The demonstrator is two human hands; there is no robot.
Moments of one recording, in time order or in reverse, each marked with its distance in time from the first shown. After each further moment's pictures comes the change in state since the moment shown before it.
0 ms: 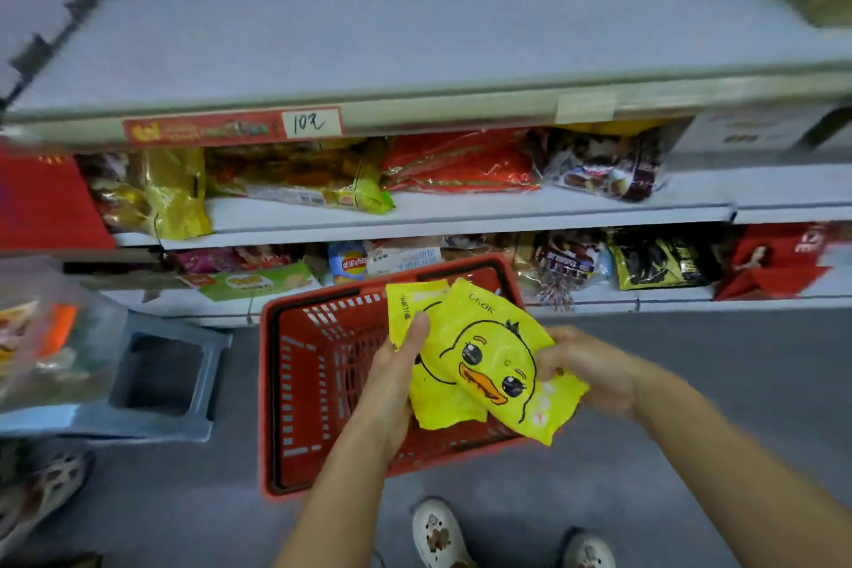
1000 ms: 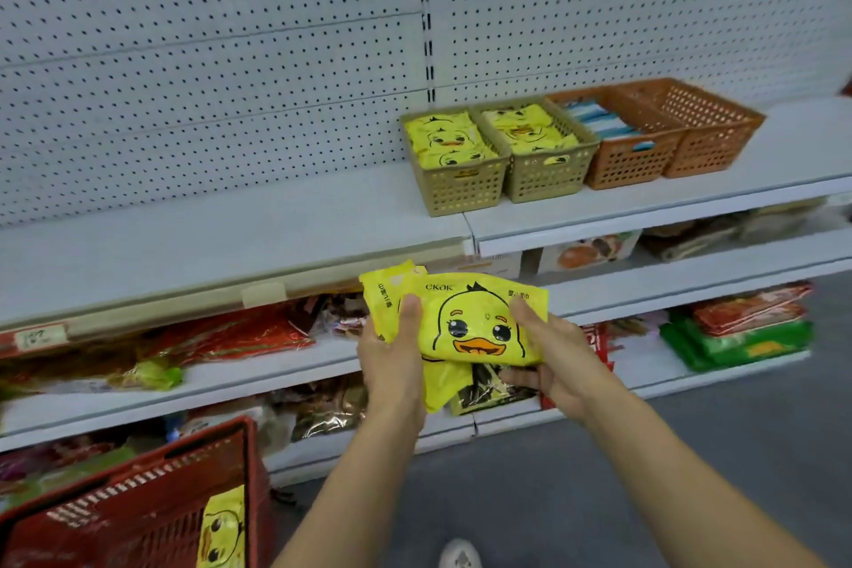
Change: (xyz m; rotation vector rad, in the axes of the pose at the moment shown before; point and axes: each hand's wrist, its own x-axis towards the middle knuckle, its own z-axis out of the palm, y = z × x) left_hand -0.059 -0.012 0.509 -0.051 0.133 0.510; right_hand -0.255 -0.030 -0.368 0.457 0.446 -0.505
